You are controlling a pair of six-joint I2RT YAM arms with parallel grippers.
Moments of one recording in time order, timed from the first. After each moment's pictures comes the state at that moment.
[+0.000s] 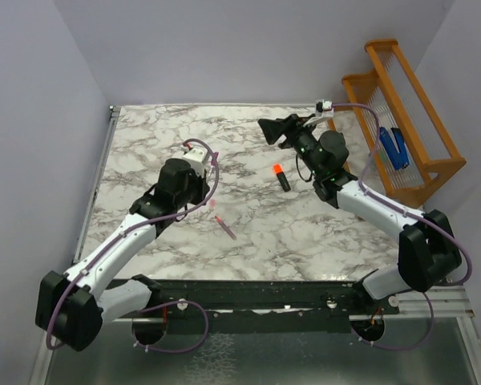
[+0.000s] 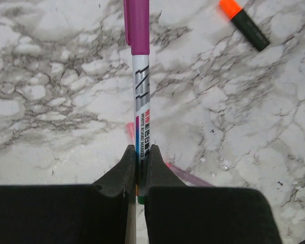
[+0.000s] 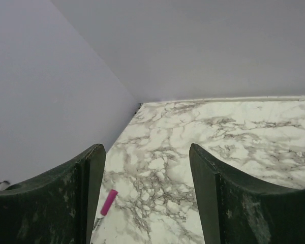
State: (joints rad) left arm -0.48 1.03 0.78 -0.22 0.02 -0.14; right arm 0.53 1.49 1.00 0.68 -0.03 0.54
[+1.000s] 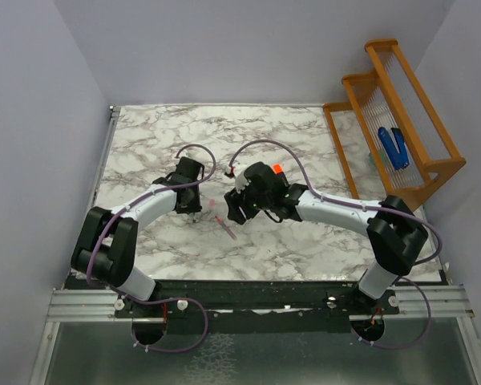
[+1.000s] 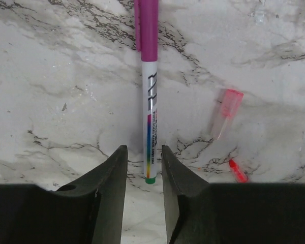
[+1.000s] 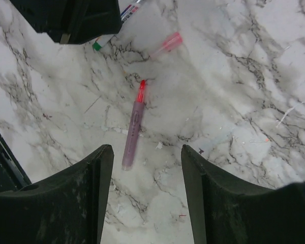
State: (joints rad) left arm -0.37 1.52 0.86 -0.45 -0.15 -0.43; right arm 0.87 1.67 1.11 -0.12 -0.13 0.11
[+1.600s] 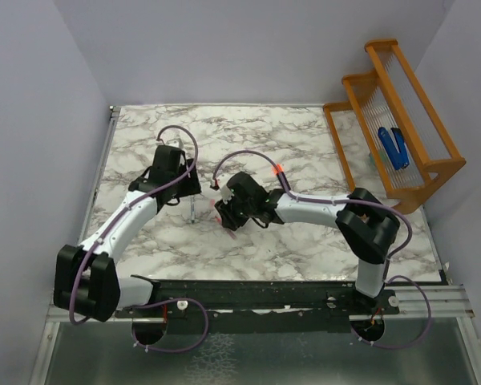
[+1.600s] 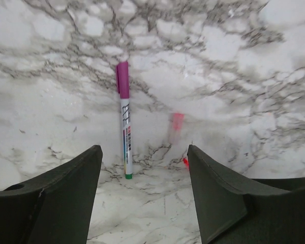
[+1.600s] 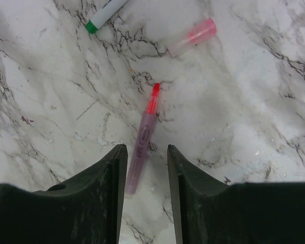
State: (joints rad) left arm -0.30 1.32 0.88 -0.42 -0.05 -0.42; right arm 0.94 1.84 1.16 -0.10 -0.14 0.08
